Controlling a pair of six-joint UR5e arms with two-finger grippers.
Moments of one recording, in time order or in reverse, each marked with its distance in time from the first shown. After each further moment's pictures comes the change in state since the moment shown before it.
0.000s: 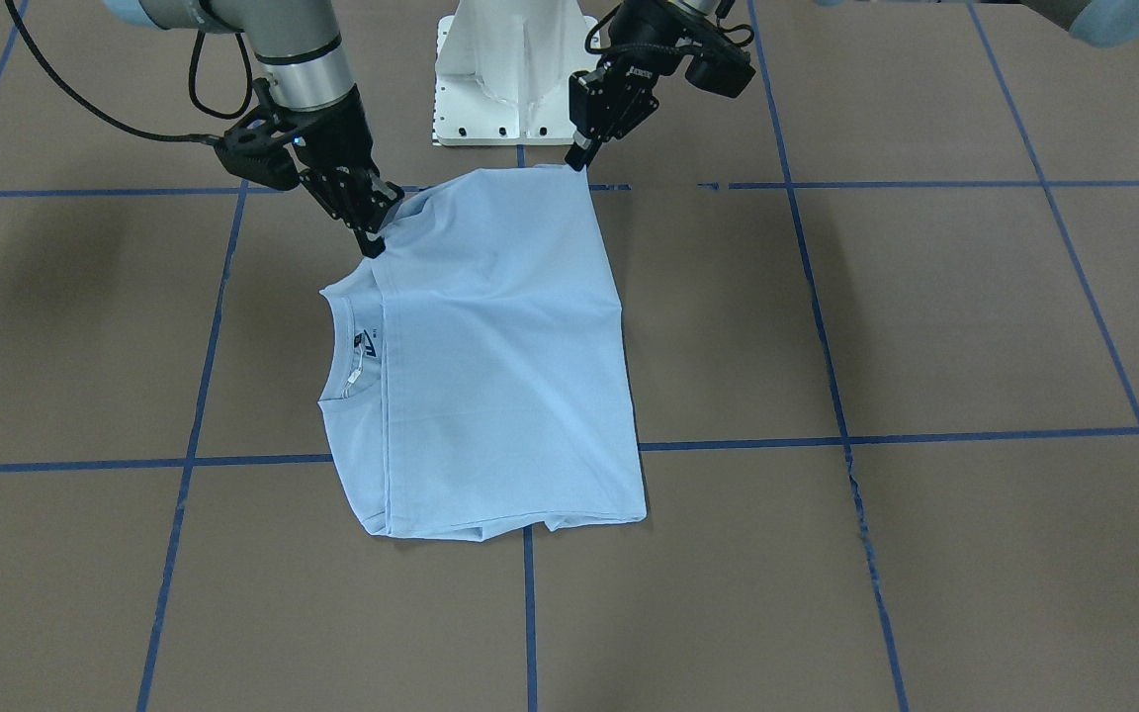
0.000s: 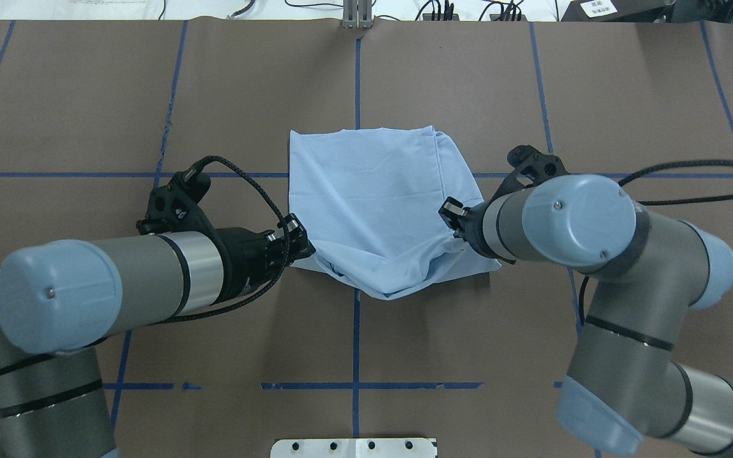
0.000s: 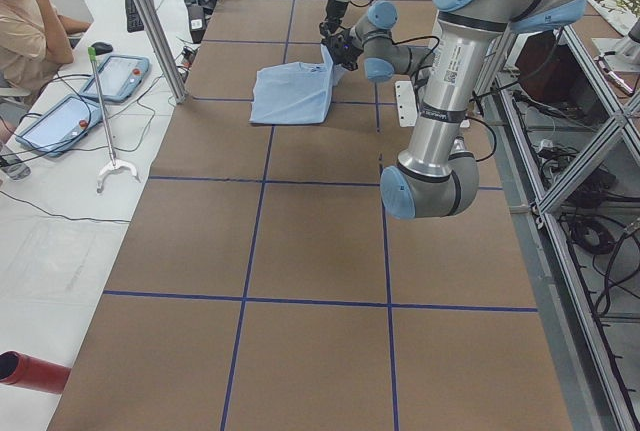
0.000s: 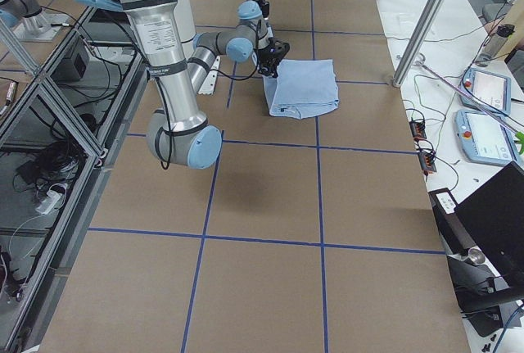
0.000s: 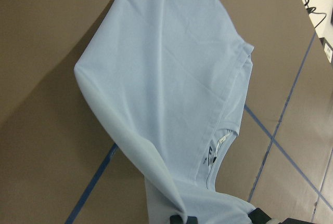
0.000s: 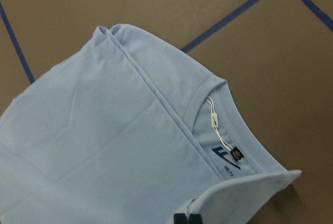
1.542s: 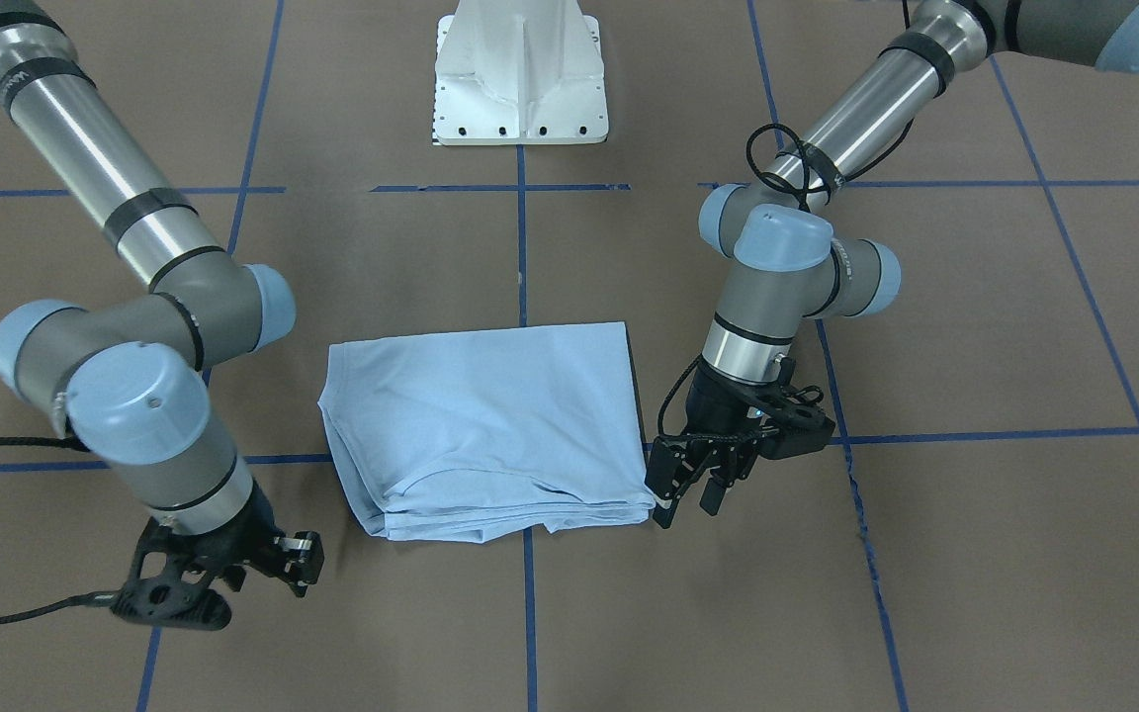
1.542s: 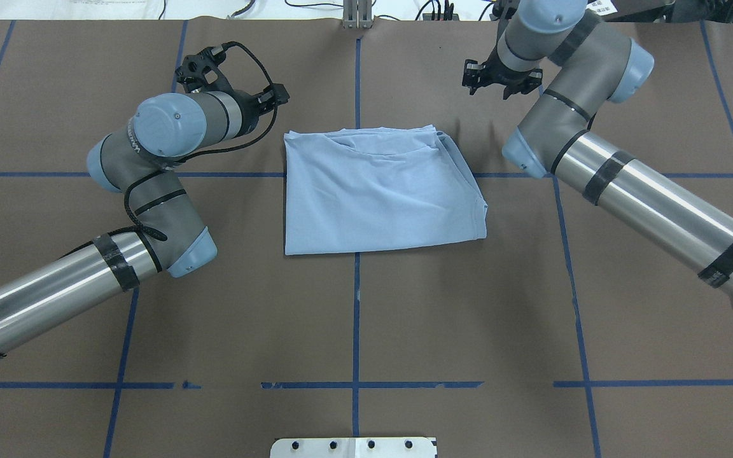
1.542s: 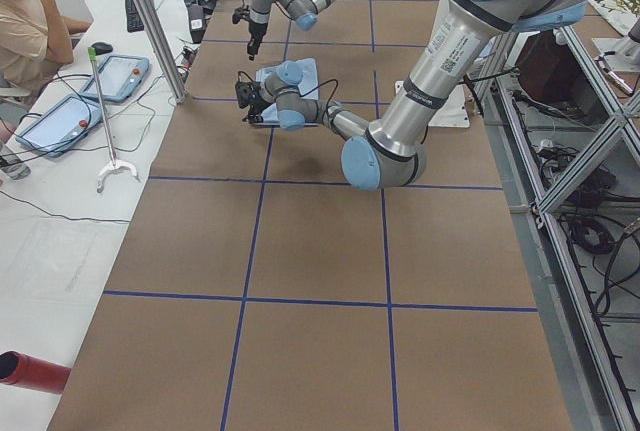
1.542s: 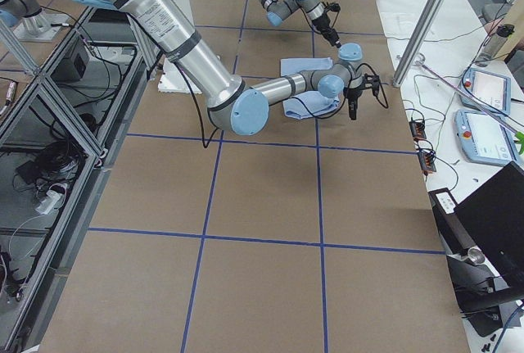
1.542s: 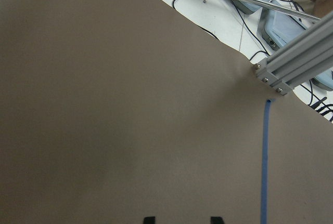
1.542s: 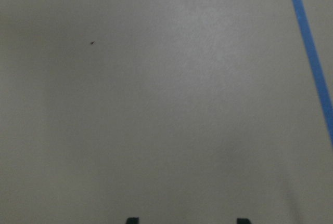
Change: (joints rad) left arm -0.300 -0.247 0.886 -0.530 0.008 0.368; right arm 0.392 0.361 -0.991 0.472 0.273 -0.782
